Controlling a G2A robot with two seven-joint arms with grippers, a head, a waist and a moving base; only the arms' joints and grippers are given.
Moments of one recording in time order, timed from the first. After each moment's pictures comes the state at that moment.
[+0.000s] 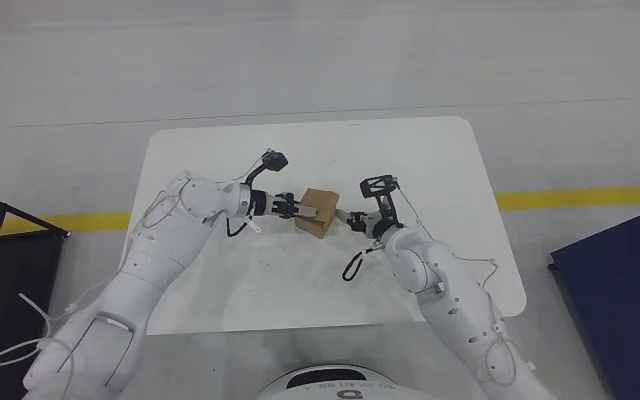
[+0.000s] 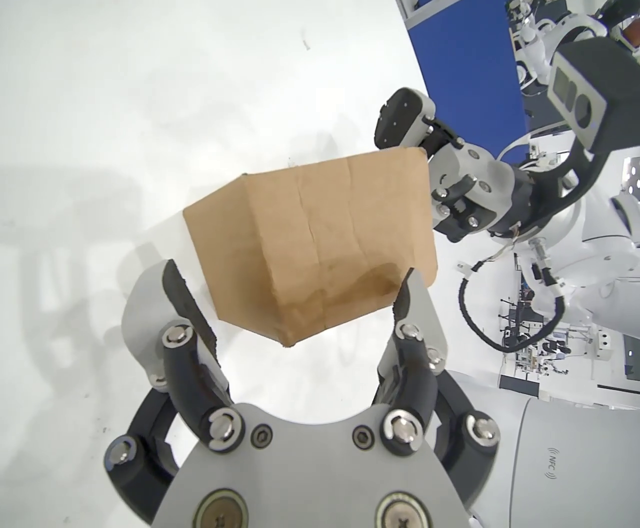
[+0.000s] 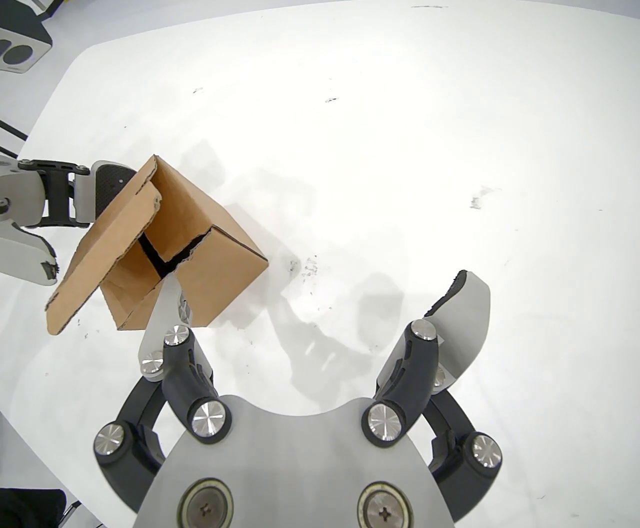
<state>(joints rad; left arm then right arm) 0.87 -1.16 -0.90 -1.11 0.12 -0.46 -1.05 -1.45 -1.27 1.11 -1.73 -1.05 0.17 0.55</state>
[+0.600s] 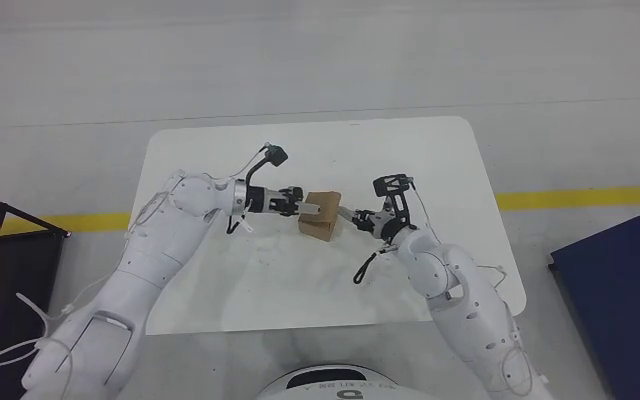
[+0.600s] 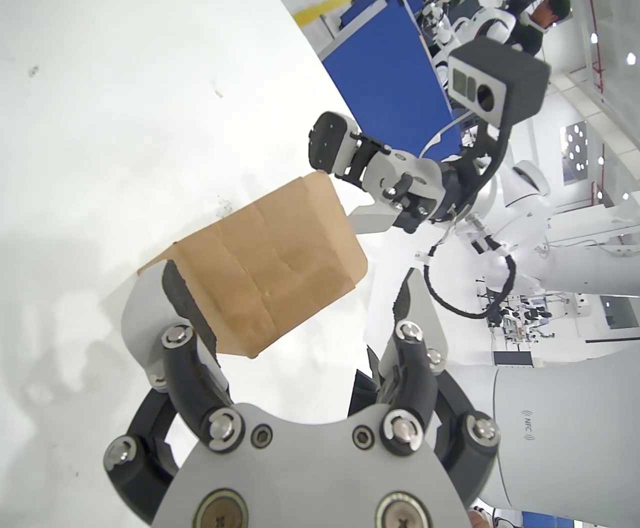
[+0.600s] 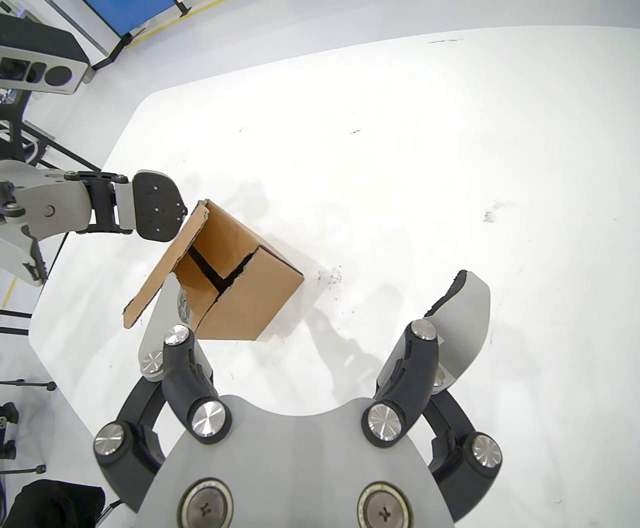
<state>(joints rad) 0.86 -1.16 -0.91 -1.08 -0.04 -0.63 -1.10 -1.52 -1.26 1.20 -1.79 -0.91 0.05 0.51</state>
